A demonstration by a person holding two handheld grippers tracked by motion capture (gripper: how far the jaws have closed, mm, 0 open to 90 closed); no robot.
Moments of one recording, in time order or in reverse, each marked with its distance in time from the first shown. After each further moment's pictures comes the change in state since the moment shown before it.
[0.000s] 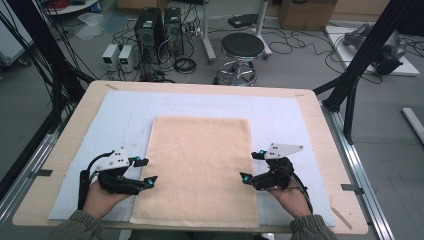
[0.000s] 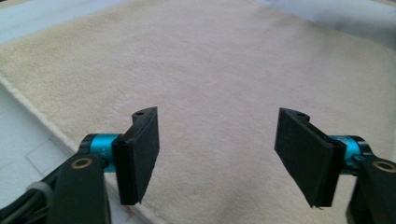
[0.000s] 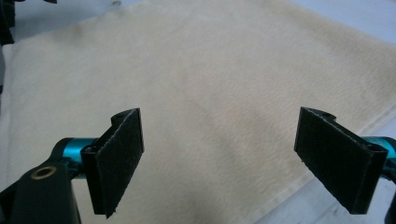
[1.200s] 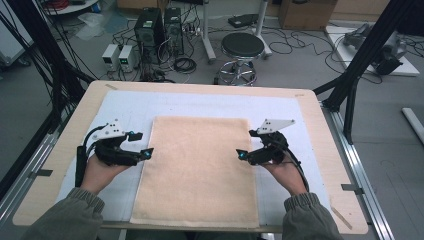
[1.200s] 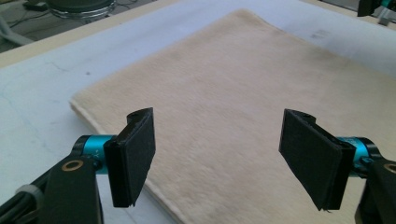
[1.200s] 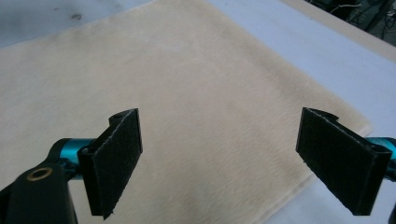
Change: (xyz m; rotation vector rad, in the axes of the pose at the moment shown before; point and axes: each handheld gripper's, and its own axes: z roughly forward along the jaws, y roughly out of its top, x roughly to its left) left arm 0.053 0.044 0.001 -0.040 0.095 -0.042; right arm -0.037 0.053 0.018 0.036 -0.067 -0.051
